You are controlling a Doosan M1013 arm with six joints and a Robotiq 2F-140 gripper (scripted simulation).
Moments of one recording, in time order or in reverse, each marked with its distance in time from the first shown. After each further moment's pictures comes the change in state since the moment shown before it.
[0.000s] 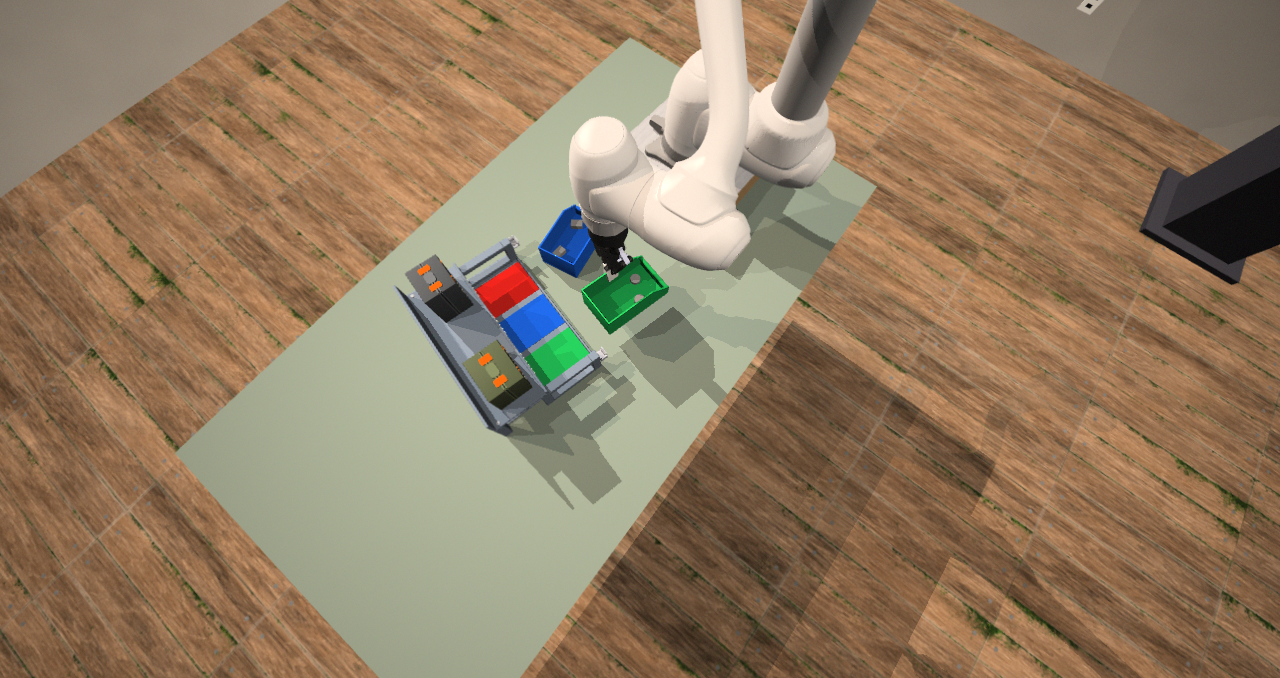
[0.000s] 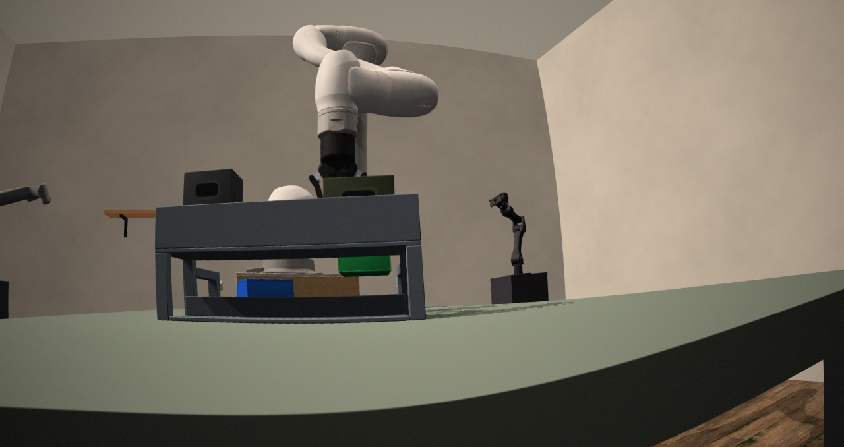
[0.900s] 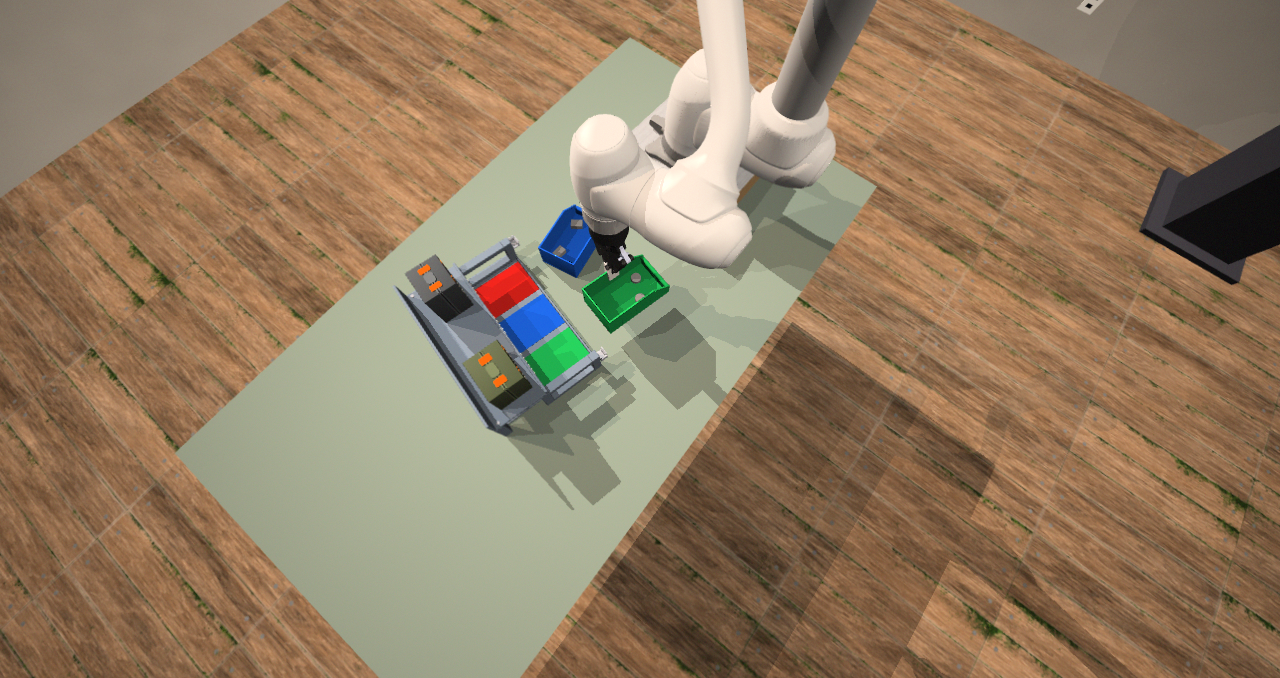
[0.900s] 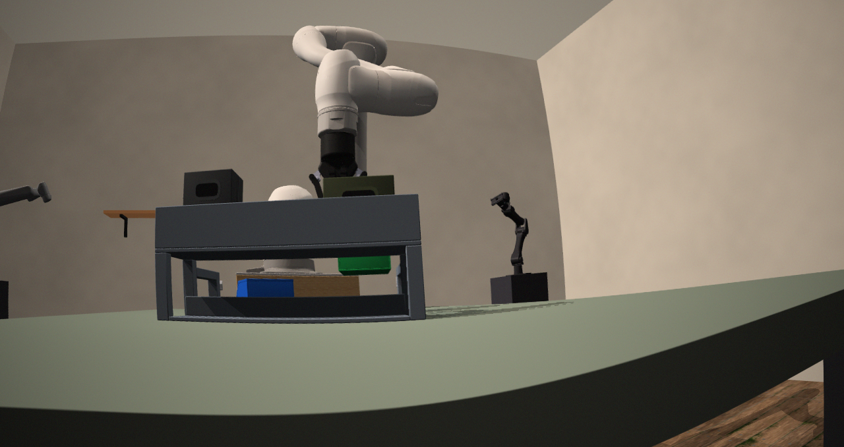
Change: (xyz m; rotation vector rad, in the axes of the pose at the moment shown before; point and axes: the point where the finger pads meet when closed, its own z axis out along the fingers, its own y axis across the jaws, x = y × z) arm 0.002 0.000 -0.003 0.000 0.001 0.002
